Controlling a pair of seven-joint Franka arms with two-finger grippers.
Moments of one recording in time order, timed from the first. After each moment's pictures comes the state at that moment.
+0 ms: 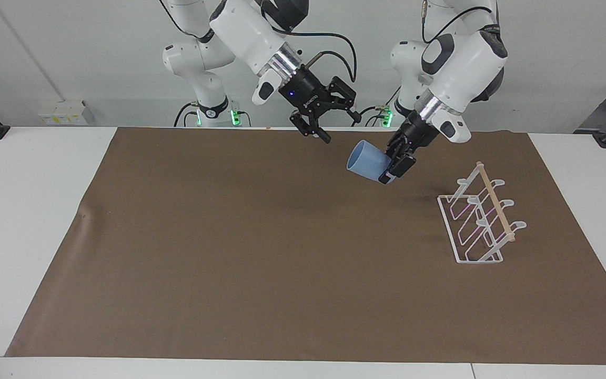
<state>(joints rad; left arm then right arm) -0.27 -0.10 -0.09 -2.01 -0.37 2.21 -1.39 0.36 -0.04 0.21 -1.88 0.76 2.49 0.26</state>
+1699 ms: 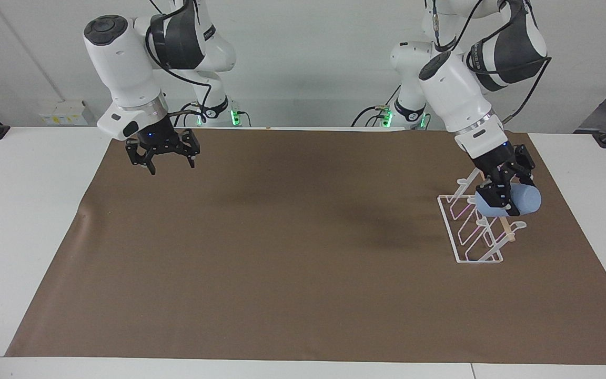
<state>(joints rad) -0.19 0.07 -0.08 -1.82 1.05 2.13 -1.36 -0.14 -0.06 0.19 -1.85 0.00 1.84 -0.10</state>
